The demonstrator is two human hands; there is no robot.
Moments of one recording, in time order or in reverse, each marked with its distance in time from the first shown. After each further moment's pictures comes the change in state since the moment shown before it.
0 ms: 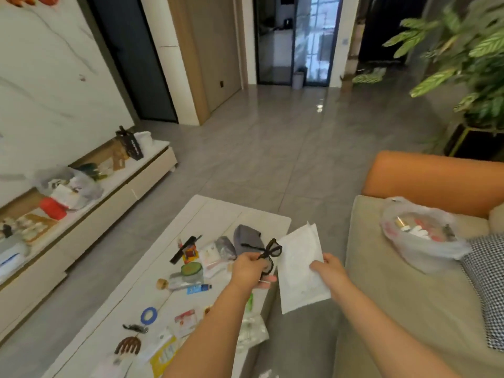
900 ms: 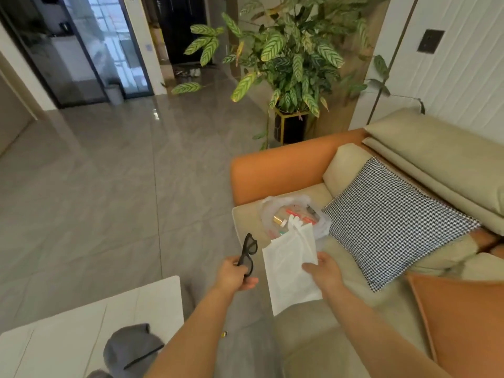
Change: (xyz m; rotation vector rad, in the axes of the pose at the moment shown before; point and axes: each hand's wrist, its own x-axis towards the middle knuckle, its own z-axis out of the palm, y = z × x) left_hand 0.196 0.119 0.254 0.352 -0.529 0.016; right_hand 0.121 -0.032 -0.190 0.244 0.694 0.139
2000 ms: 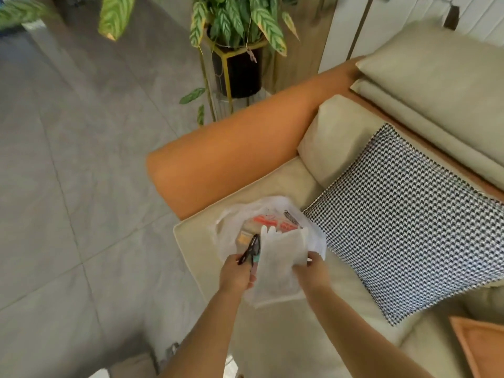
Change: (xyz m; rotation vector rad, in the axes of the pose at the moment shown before) left_hand 0.355 0.084 0.163 0.300 -0.081 -0.143; right_hand 0.367 0.002 0.047 -0.059 0.146 0.358
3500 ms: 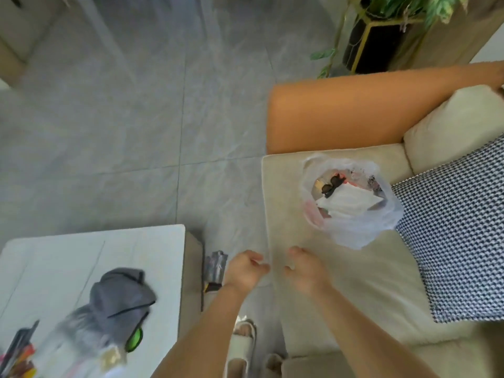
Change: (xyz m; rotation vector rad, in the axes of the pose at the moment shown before) left_hand -0.145 -0.223 -0.067 0.002 0.249 -0.021; right_hand -0.135 0.133 0.083 -1.055 -0.410 -0.749
